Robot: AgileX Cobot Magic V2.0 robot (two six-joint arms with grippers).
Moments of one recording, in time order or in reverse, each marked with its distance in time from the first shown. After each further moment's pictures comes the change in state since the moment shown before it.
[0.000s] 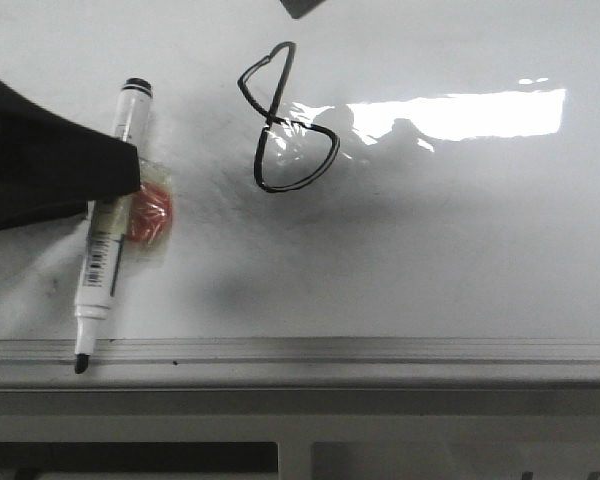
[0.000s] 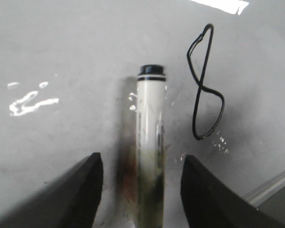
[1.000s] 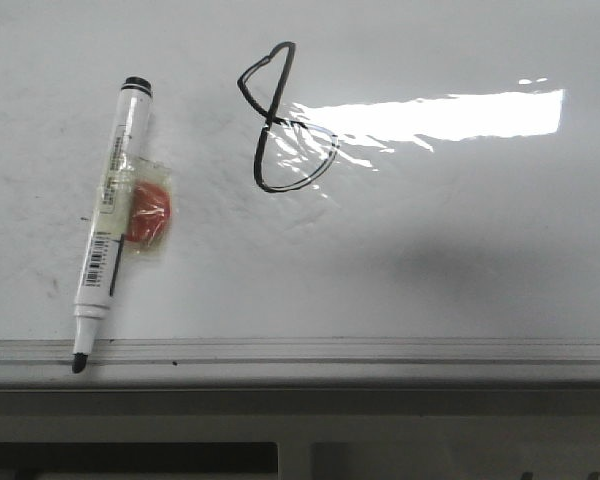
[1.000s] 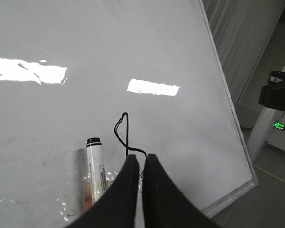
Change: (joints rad) left arm 0.000 -0.635 0.221 0.180 -0.004 -0.002; right arm 0.000 -0.491 0.398 -0.211 -0.372 -0.008
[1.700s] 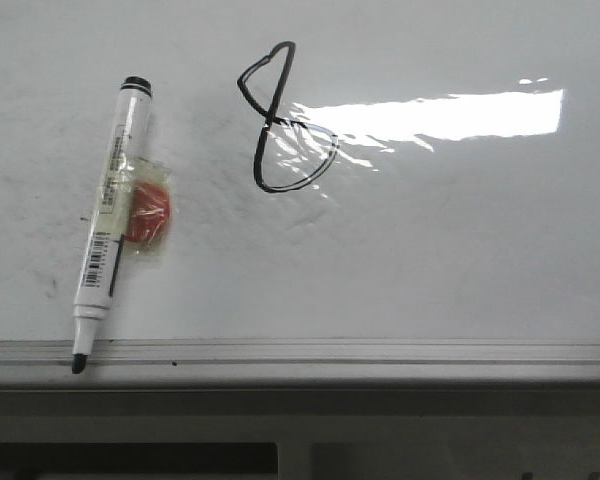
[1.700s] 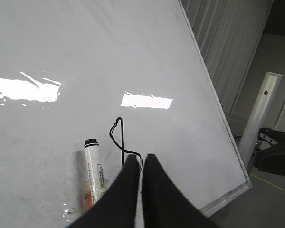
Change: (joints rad) left arm 0.000 -0.168 0.057 0.029 0.053 0.000; right arm 0.000 -0.294 0.386 -0.023 -0.136 -0.002
